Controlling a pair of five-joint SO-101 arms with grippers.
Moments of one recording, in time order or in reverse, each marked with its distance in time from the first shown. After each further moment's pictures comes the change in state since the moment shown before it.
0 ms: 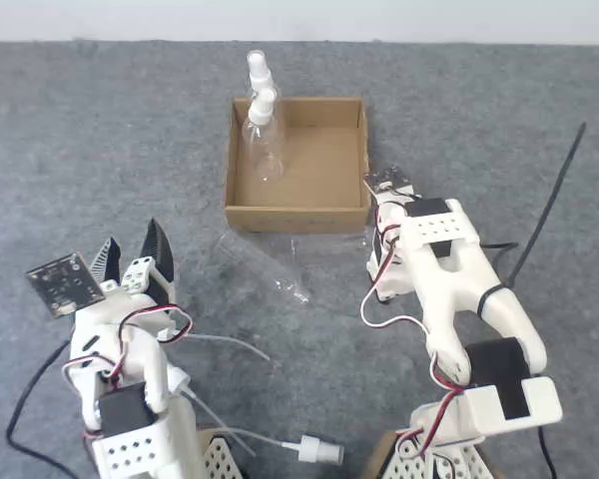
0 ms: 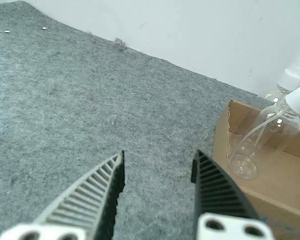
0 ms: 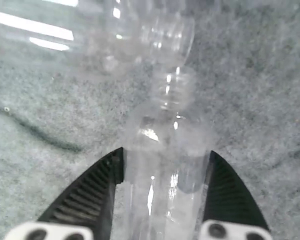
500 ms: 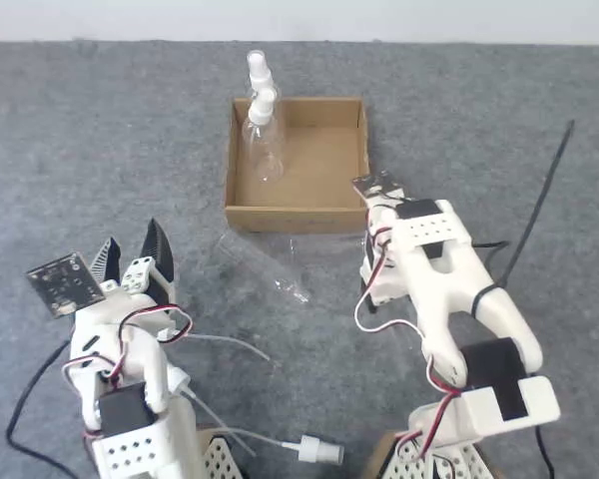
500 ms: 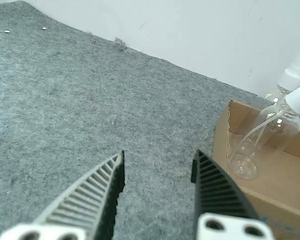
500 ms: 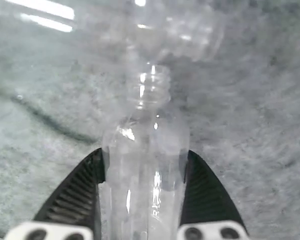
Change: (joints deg) left arm 0.0 0.0 0.0 0.0 0.0; right arm -3.1 0.0 0.0 2.0 0.0
